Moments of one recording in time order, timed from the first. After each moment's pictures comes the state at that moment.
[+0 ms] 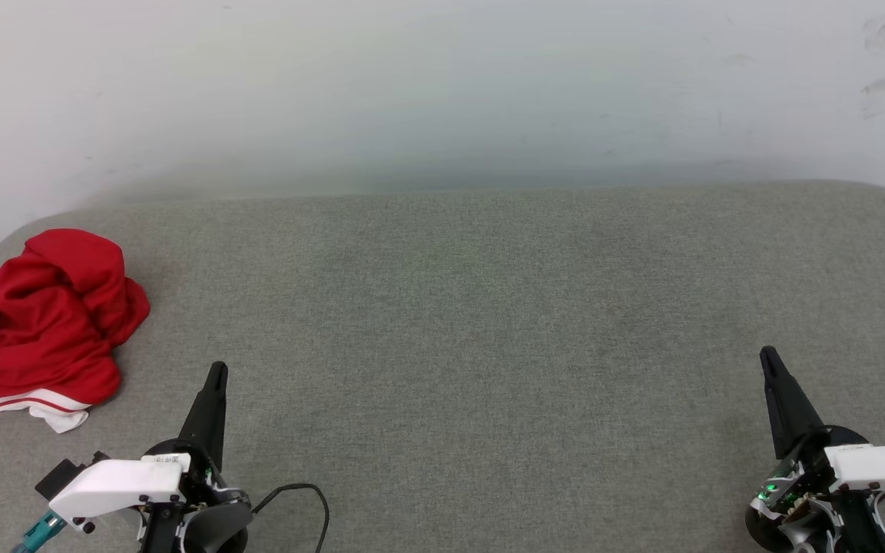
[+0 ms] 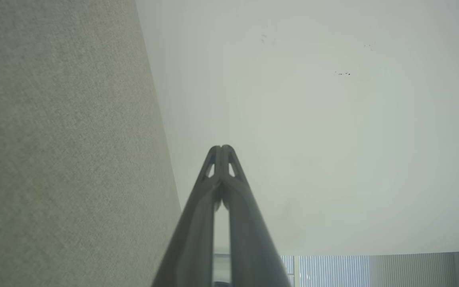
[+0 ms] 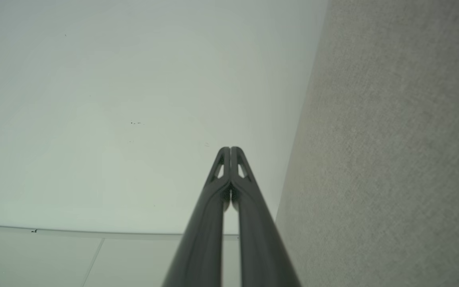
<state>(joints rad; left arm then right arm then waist) -0.11 0.05 0.11 0.25 -1.61 -0.13 0.11 -0.10 -0.05 -0.11 0.25 1.61 0.13 0.11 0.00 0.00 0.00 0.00</state>
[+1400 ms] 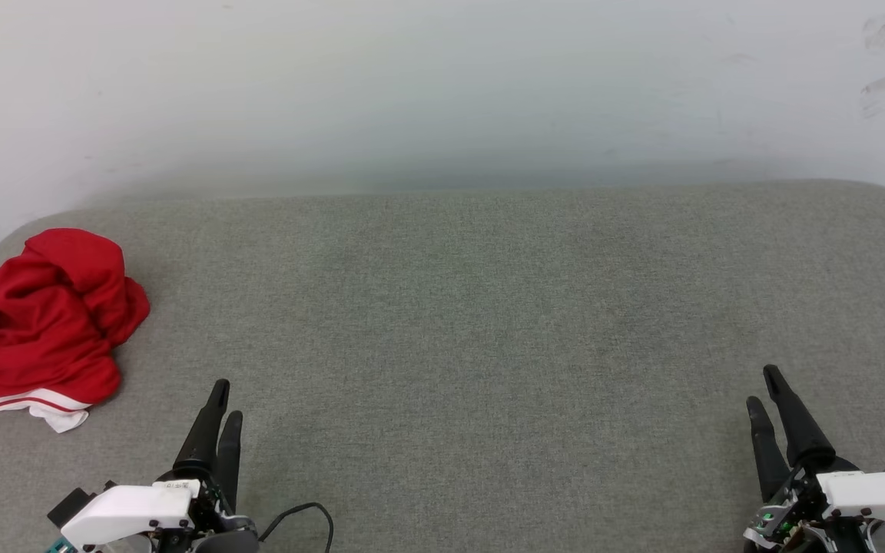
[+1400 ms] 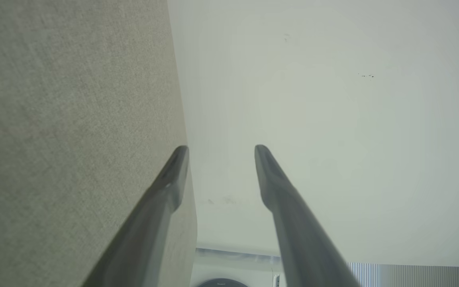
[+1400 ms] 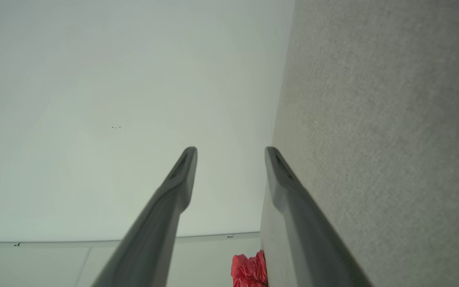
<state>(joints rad) -0.08 0.05 0.11 0.28 -1.61 -0.13 0.11 -0.07 -0.05 -0.11 0.28 1.61 0.13 0.11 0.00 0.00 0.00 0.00</state>
